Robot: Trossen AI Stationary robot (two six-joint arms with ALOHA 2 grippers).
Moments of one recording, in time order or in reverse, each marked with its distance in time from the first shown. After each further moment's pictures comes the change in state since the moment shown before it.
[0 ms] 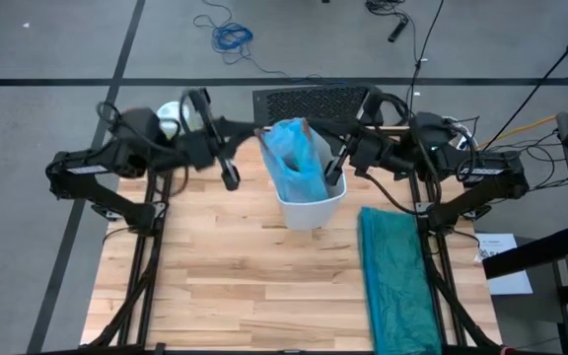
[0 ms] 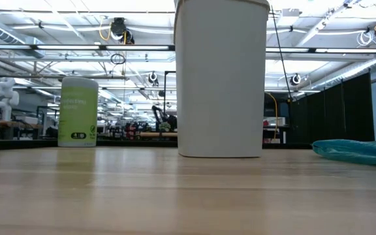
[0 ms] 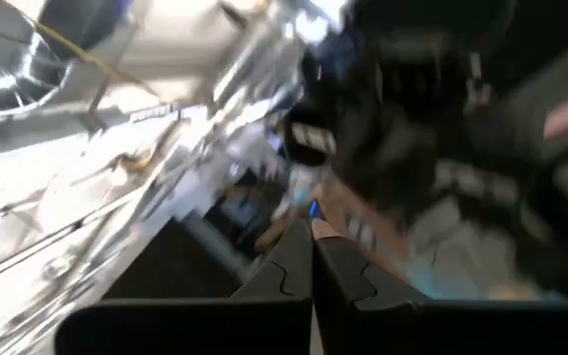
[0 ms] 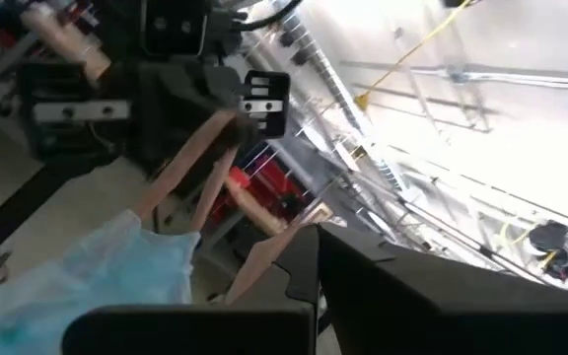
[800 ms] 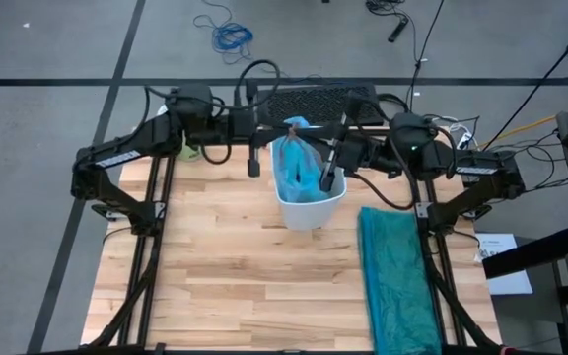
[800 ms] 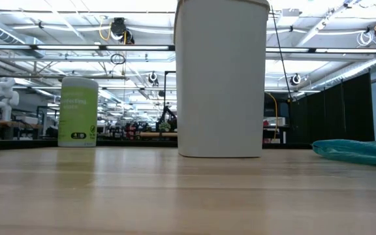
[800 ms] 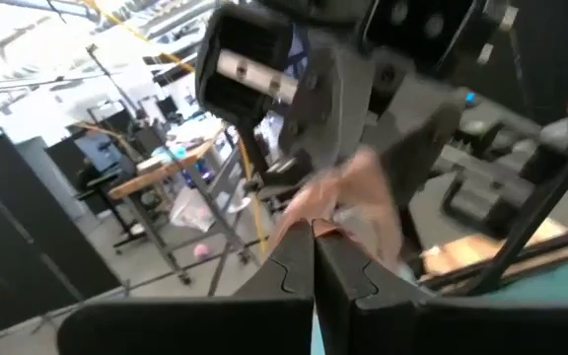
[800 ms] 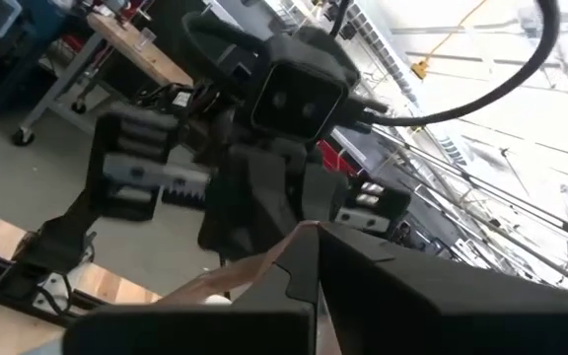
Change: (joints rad) left arm 0.242 0.170 0.093 -0.149 0.406 -0.432; right arm -0.030 0.039 0.018 -0.134 -0.073 0.152
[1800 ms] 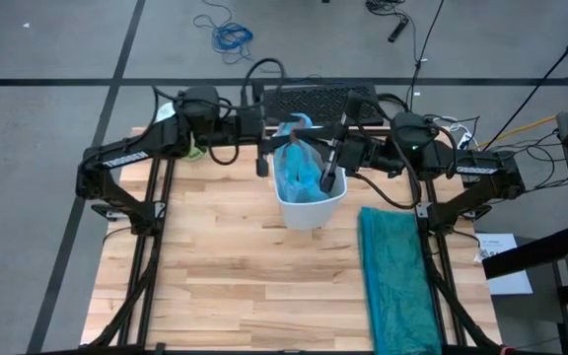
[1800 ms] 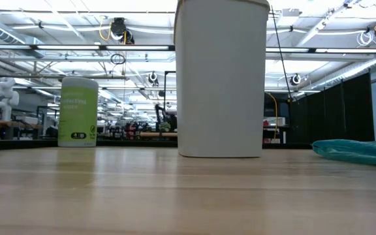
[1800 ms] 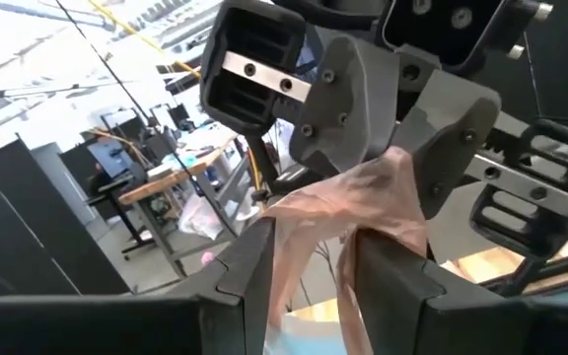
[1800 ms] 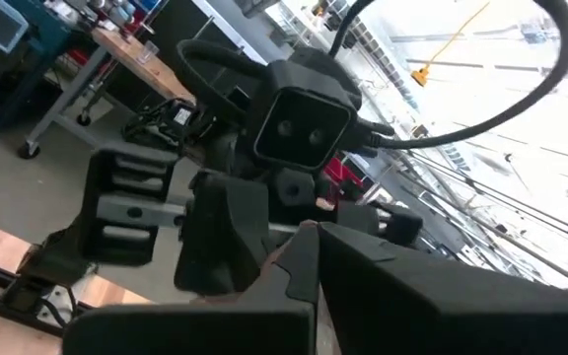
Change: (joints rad) left arm 0.001 0.047 0.000 0.079 -0.025 -0.007; right arm 0.000 0.000 0.000 0.014 -0.028 0.016
